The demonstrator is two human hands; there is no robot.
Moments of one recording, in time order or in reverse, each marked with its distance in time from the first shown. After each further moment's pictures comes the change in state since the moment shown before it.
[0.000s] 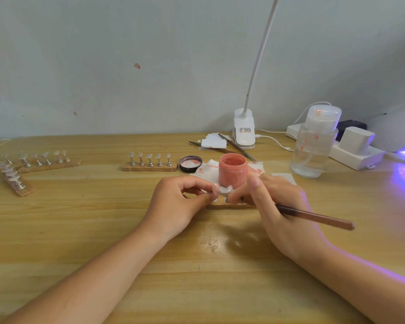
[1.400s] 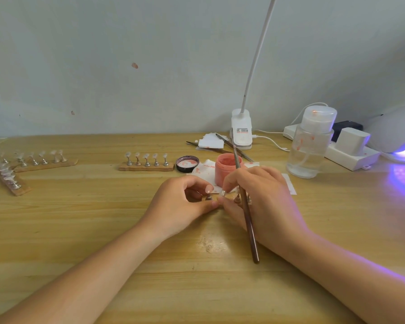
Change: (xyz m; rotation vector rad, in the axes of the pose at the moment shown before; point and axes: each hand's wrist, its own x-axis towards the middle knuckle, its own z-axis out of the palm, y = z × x) left_hand 0.006 -0.008 0.003 0.176 -0.060 0.005; right_hand 0.010 0.012 0.005 -0.461 -0.092 -0.151
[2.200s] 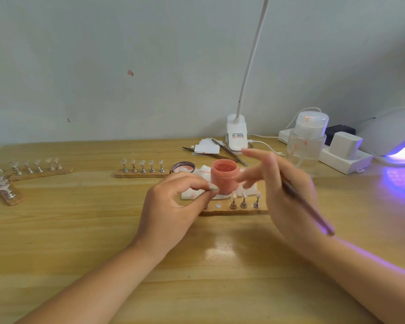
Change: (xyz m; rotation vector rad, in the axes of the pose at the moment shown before) left_hand -0.010 0.015 0.003 0.022 0.292 0.404; right_hand 0.010 -0.005 -0.023 0.668 0.251 0.245
